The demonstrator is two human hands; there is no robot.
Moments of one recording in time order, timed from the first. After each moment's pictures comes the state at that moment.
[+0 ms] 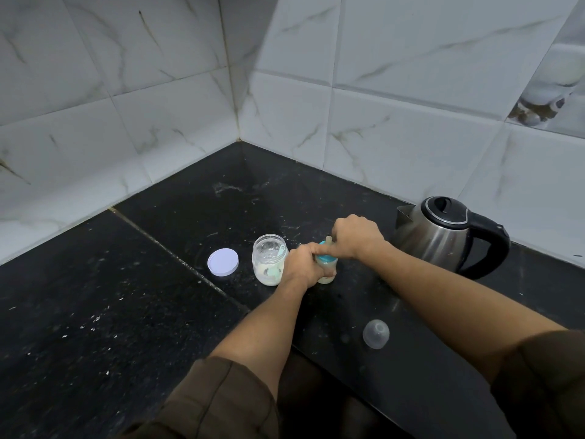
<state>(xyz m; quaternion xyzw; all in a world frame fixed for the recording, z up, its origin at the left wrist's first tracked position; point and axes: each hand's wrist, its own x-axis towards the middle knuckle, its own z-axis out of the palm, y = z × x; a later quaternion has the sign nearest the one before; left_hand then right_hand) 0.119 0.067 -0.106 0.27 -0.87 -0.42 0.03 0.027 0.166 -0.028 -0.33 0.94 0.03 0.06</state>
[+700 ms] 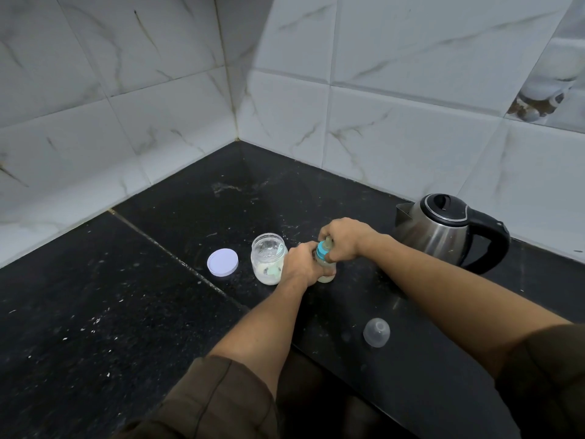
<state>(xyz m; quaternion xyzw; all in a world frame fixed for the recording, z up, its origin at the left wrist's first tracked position) 0.117 0.065 -0.101 0.27 -0.88 -0.40 0.01 0.023 0.163 -0.022 -0.41 0.90 0.02 0.16</state>
